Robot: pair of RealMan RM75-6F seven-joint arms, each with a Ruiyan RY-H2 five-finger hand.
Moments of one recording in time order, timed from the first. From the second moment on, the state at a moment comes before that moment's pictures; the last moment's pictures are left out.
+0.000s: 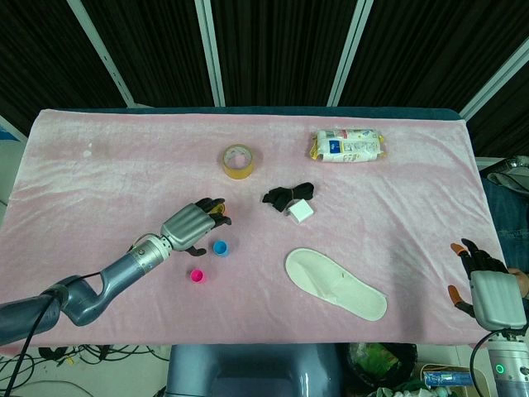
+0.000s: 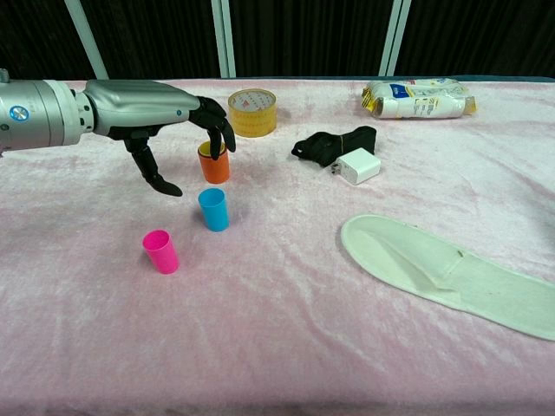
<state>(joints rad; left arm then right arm) -0.94 -1.43 -0.04 -1.34 1.48 0.77 -0.01 0.09 -1.13 0.08 -1.64 -1.41 1.45 -0.20</state>
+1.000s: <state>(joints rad) -0.96 -1.56 -0.02 -1.22 1.50 0.74 0.00 0.09 -1.13 0.08 -1.64 -1.41 1.44 -0.19</state>
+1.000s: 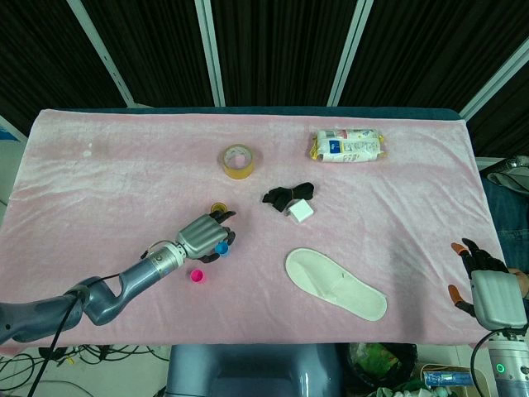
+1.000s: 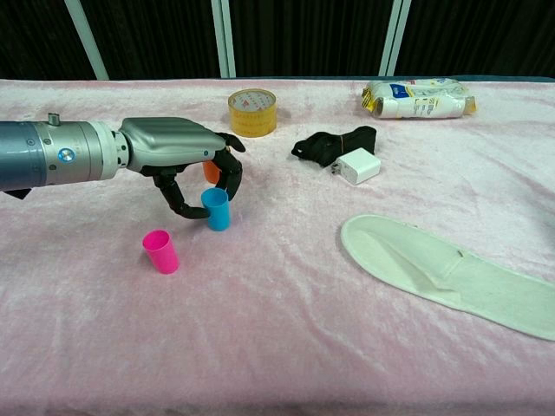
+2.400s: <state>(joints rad) -0.97 -1.56 -0.13 -1.06 1.40 0.78 -0.10 0.09 -1.14 0.09 -1.65 -1.41 1.45 -0.20</state>
